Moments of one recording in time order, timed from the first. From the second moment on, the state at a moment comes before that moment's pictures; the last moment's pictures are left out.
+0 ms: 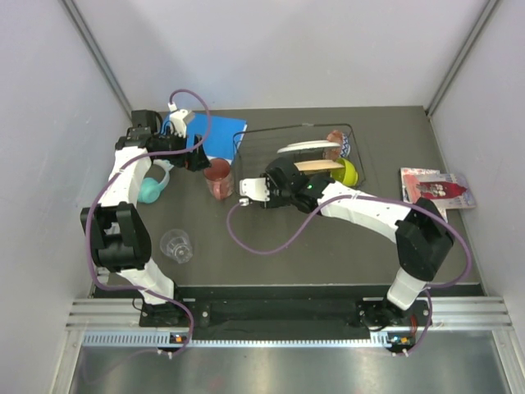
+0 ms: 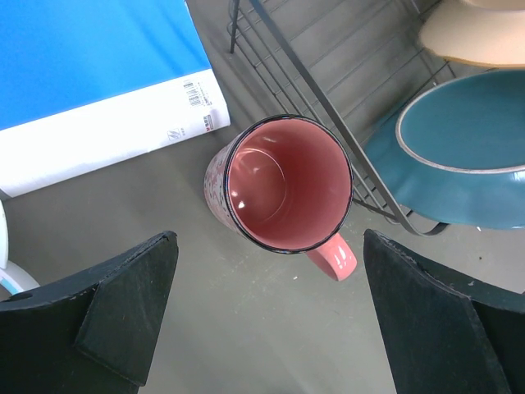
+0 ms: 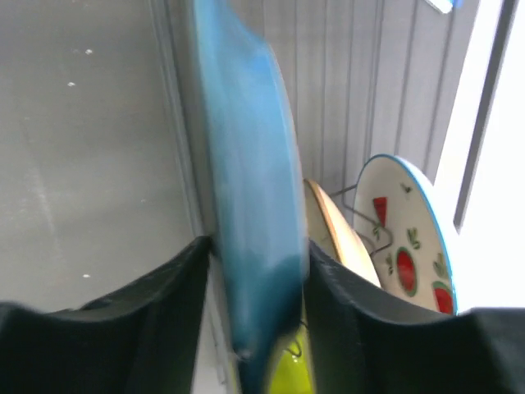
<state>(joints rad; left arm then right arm) 0.10 1.68 1.46 -0.68 0.70 0.31 0.88 1.70 1.27 -0.37 0.17 -0.92</state>
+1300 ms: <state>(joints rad) 0.10 1.68 1.43 -0.67 0.71 0.29 0.89 1.67 1.32 -0.38 0.23 -0.98</state>
